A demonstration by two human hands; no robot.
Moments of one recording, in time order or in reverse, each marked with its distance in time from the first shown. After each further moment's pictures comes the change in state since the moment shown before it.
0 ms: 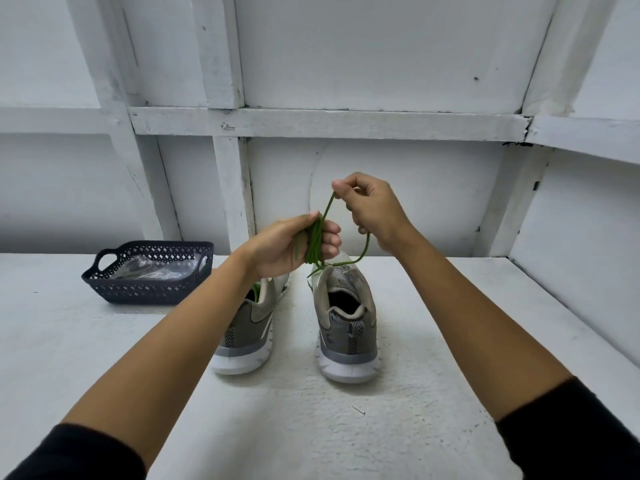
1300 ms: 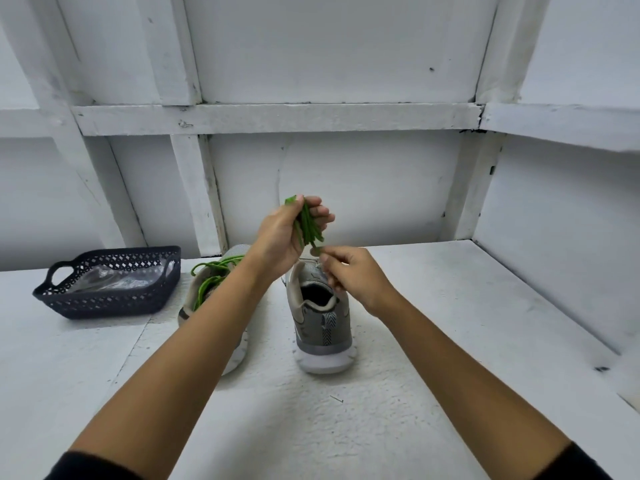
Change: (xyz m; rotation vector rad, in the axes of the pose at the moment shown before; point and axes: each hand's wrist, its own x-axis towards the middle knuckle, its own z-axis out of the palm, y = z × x) left_hand 0.030 -0.016 0.044 -0.157 0.258 0.314; right_hand -0.074 0.053 0.006 0.041 -0.025 0.255
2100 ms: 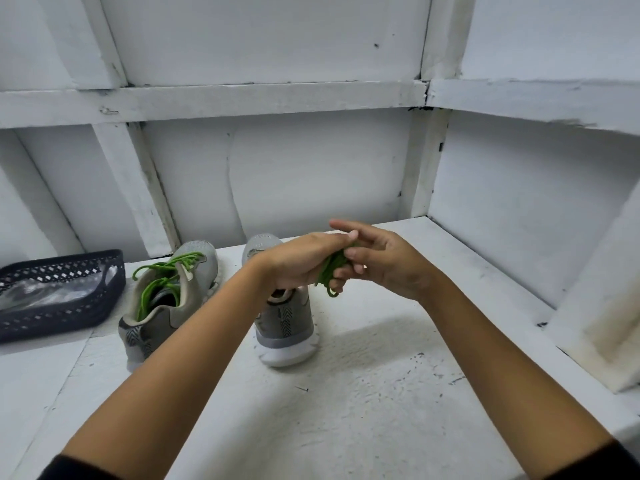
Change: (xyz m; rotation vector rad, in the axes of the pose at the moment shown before) left_hand -0.015 -0.039 0.062 0.489 -0.590 -0.482; right_hand -0.042 0.005 -0.096 0.344 -0.230 -0.006
